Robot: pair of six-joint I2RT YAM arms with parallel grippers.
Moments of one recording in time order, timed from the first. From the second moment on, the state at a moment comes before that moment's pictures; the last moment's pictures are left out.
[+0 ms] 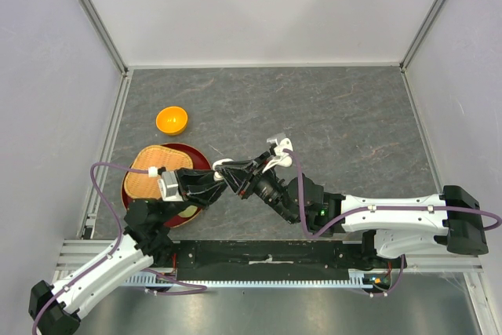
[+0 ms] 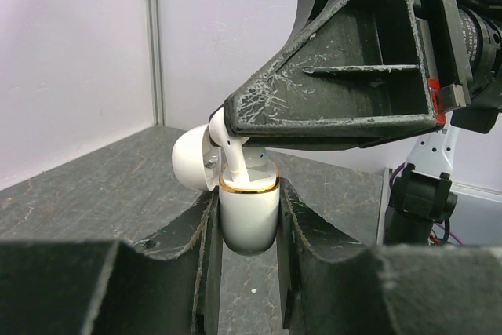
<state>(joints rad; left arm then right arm) -0.75 0.35 0.13 0.73 0.33 -0.22 1.40 1.24 0.86 0.56 0.55 0.50</state>
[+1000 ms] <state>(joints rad) -0.75 0.34 0.13 0.69 0.31 -0.21 1.41 1.23 0.89 0.43 0.58 0.47</state>
